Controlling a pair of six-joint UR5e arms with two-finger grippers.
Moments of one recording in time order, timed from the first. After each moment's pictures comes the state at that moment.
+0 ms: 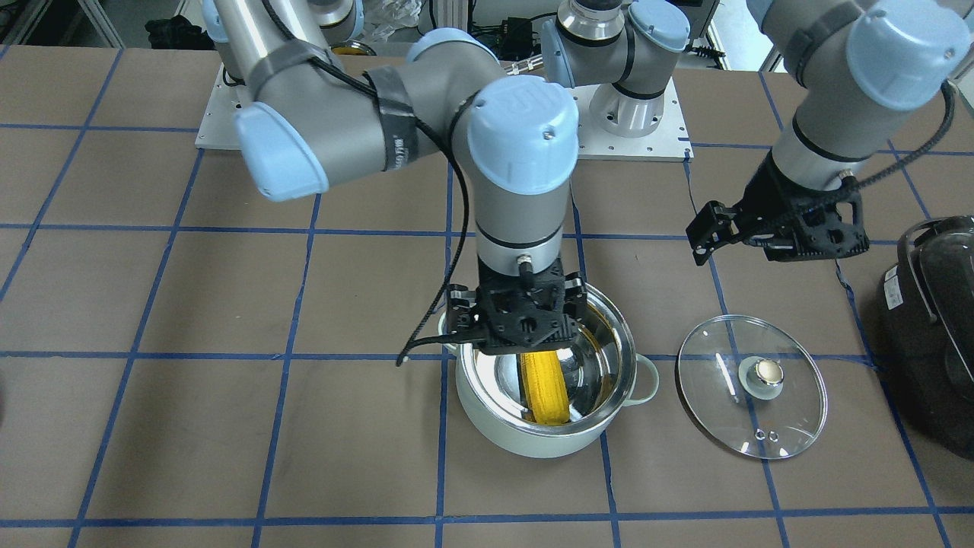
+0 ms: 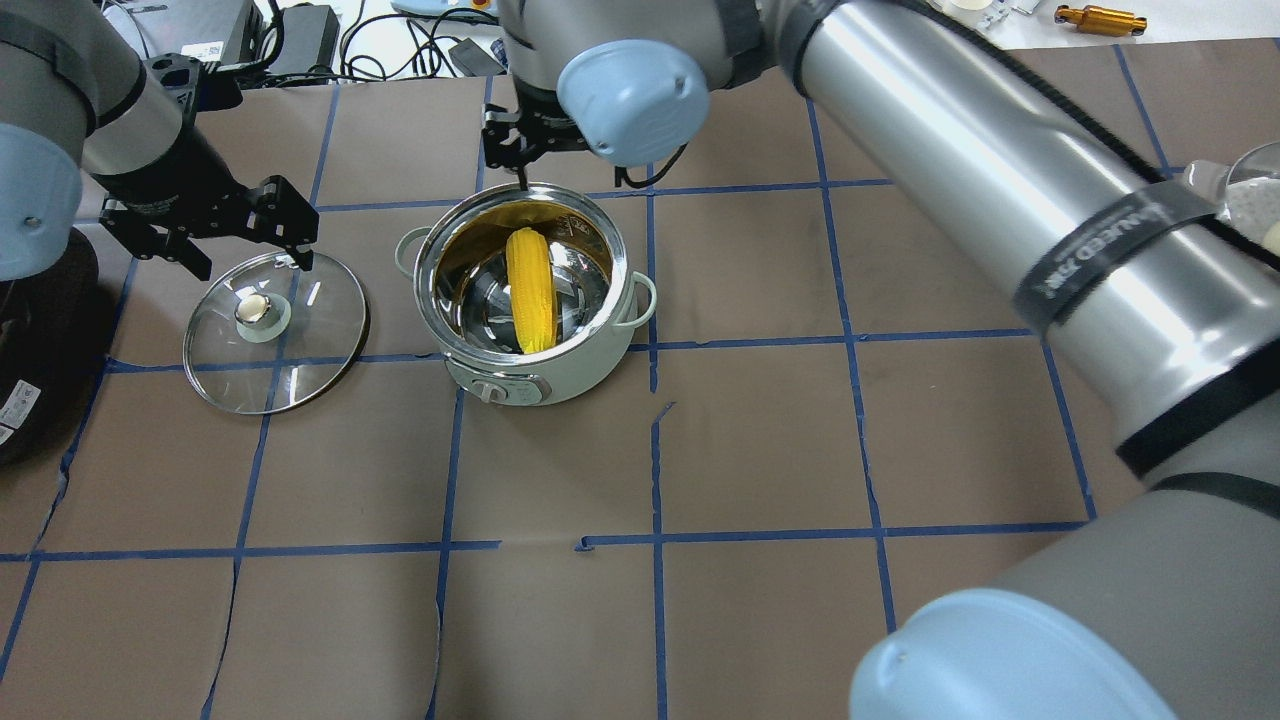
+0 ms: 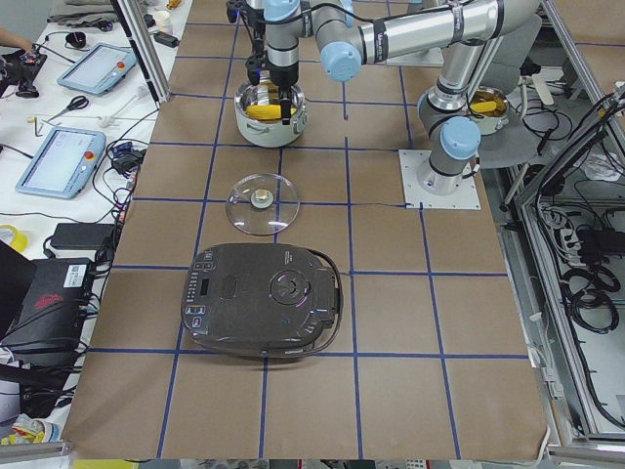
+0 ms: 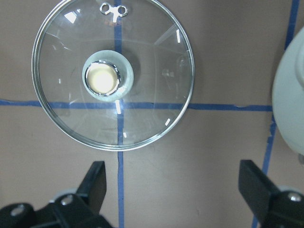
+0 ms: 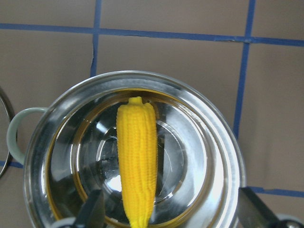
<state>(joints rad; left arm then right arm) -1.41 -1.57 -1.69 -1.42 1.60 0.07 1.96 -1.07 1.14 -1.78 -1.54 0.39</state>
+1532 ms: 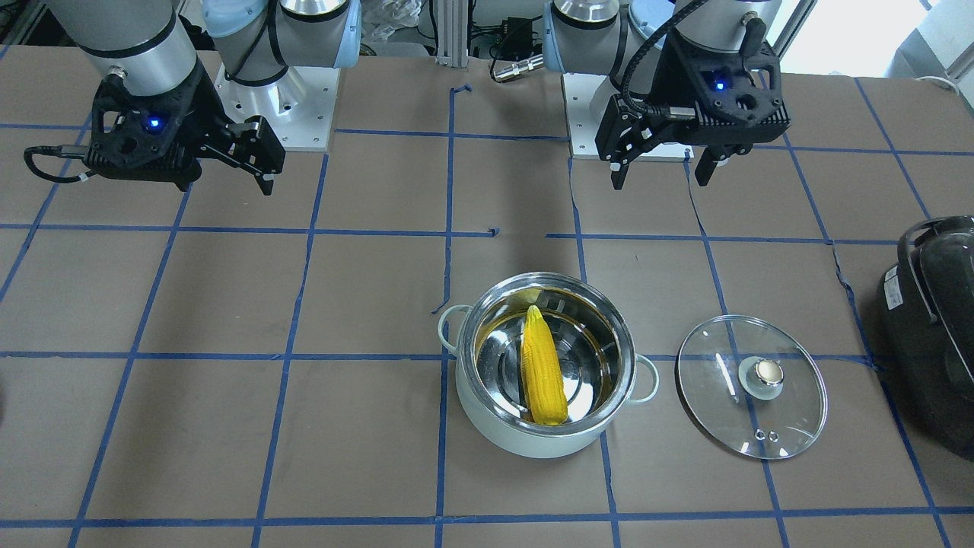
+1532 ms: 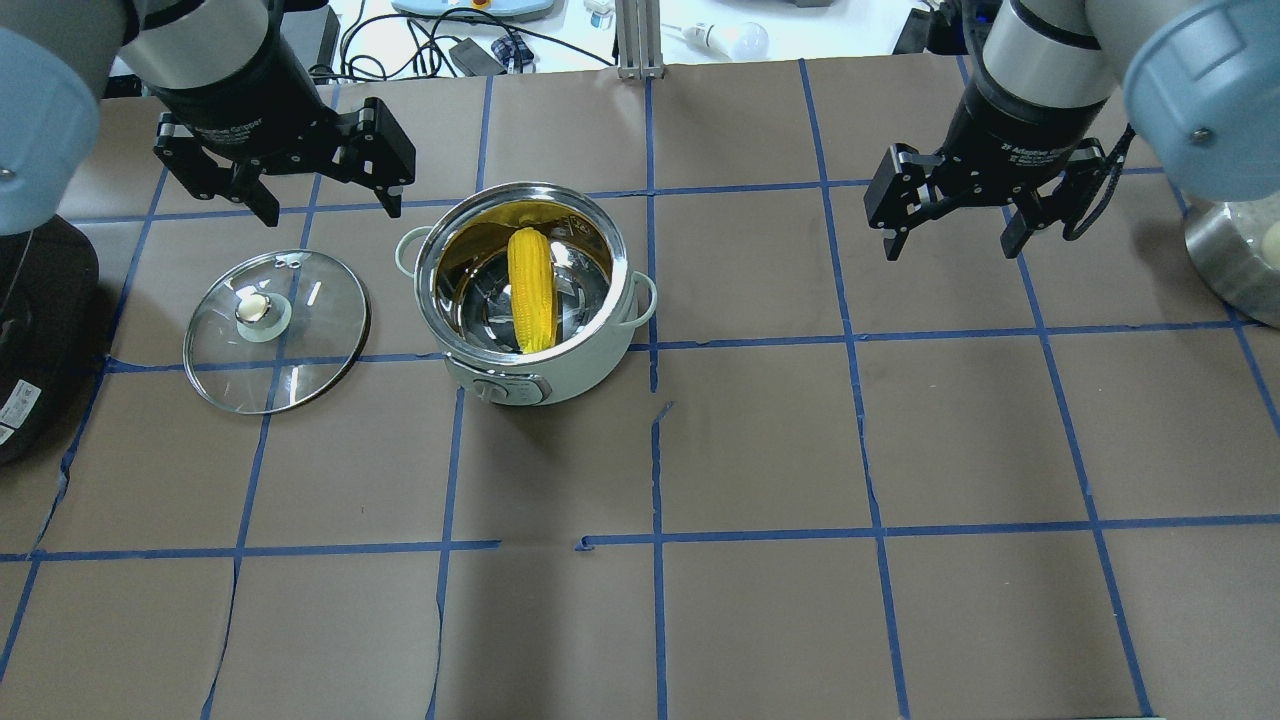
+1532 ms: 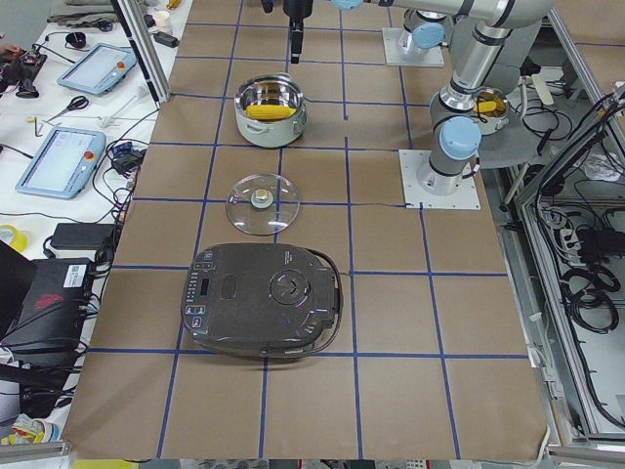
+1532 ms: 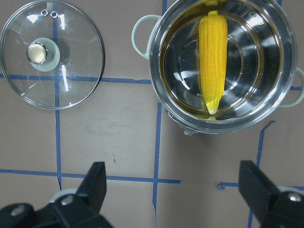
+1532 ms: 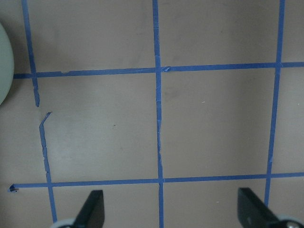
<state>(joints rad) -1.63 -1.55 -1.51 -1.56 1.62 -0.11 1.56 -1.59 1.59 -1.52 -1.57 0.02</state>
